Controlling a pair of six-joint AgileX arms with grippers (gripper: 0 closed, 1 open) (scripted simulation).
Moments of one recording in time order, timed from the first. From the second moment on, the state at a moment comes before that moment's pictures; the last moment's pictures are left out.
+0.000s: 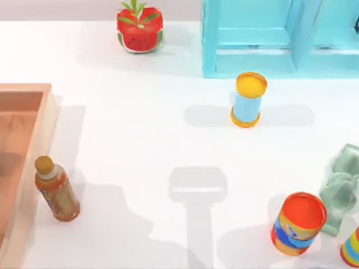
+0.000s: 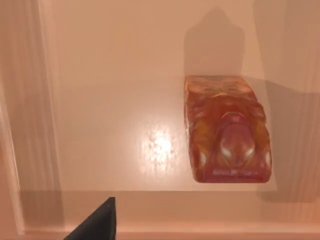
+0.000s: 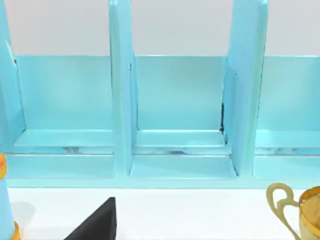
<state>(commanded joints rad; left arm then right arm) 0.33 1.55 1.18 -1.18 0.00 0.35 0.00 0.00 0.00 0.00 0.00 0.00</state>
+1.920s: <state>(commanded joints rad) 0.34 1.71 0.92 -0.79 0.00 0.36 0.00 0.00 0.00 0.00 0.00 0.00</state>
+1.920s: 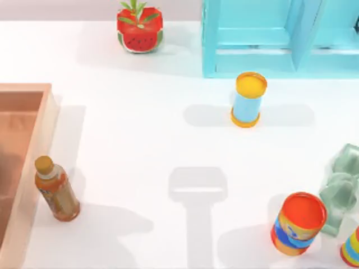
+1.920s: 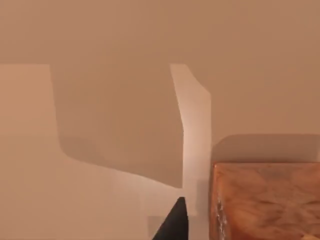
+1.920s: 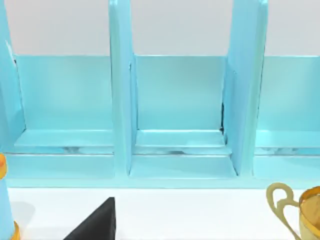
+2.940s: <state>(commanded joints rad) 0.34 1.68 0.96 -0.80 -0.01 0.35 0.00 0.00 0.00 0.00 0.00 0.00</state>
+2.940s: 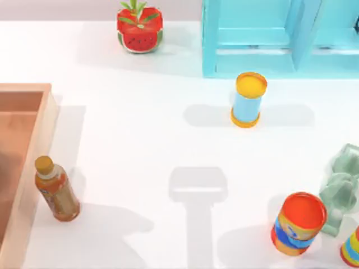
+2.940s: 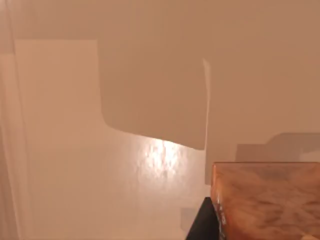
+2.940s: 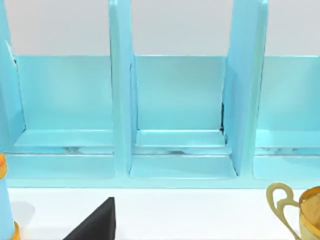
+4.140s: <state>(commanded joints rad) 0.32 1.58 1.33 -1.31 0.00 0.34 0.00 0.00 0.00 0.00 0.00 0.00</state>
